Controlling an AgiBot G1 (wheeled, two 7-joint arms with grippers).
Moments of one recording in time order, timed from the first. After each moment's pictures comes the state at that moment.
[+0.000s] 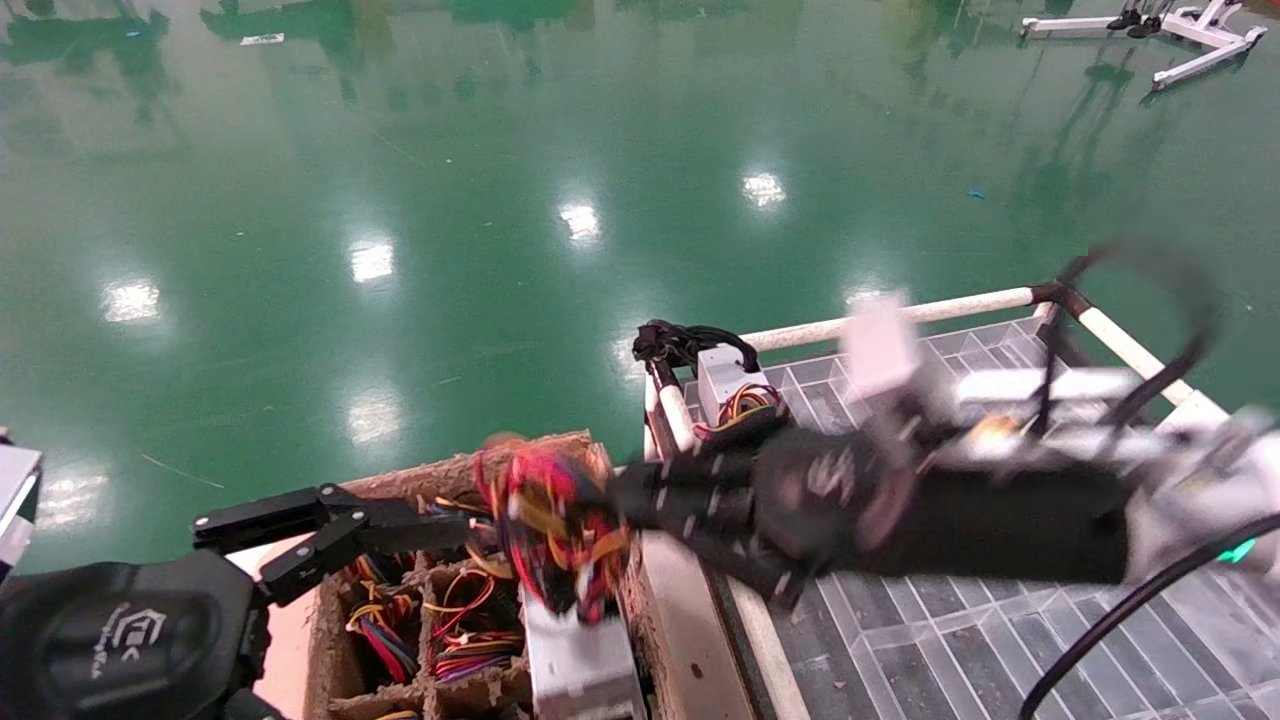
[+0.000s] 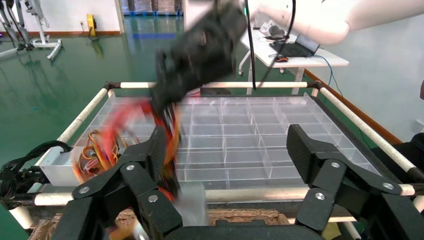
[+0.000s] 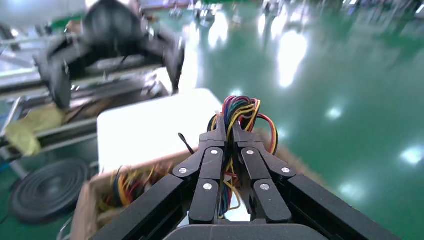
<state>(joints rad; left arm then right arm) -1.09 0.59 0.32 -1.27 0.70 1.48 -0.16 1.43 -0.87 -0.43 1.04 -1.03 -1.48 0.24</state>
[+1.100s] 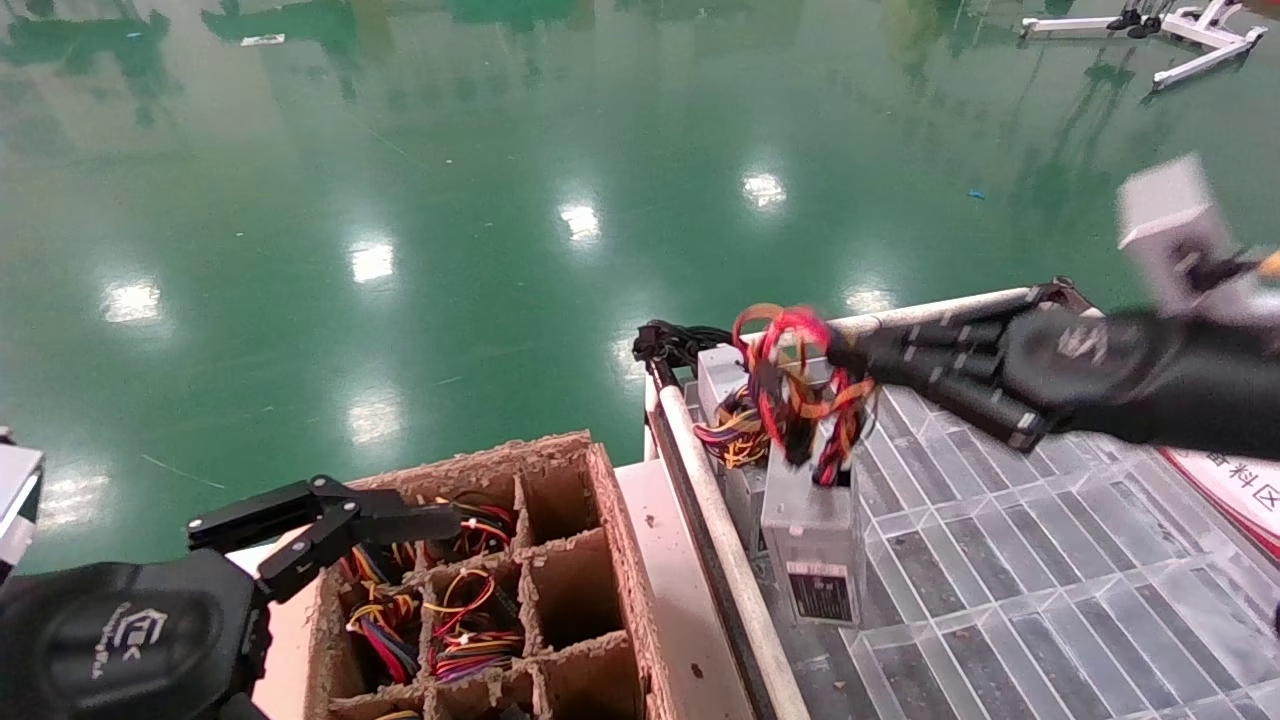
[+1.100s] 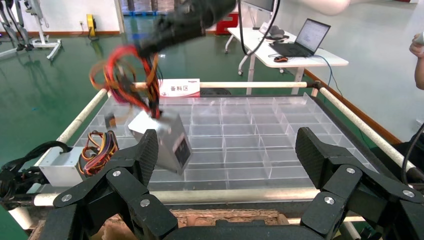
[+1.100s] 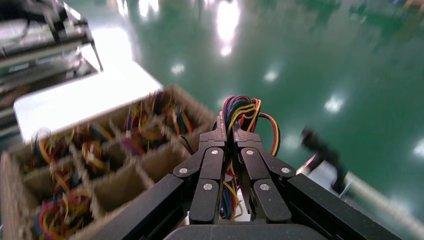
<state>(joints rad) -1.09 0.59 0.32 -1.27 0.70 1.48 -0.16 1.64 -0.72 -0.50 0.68 -1.07 -1.58 0.13</state>
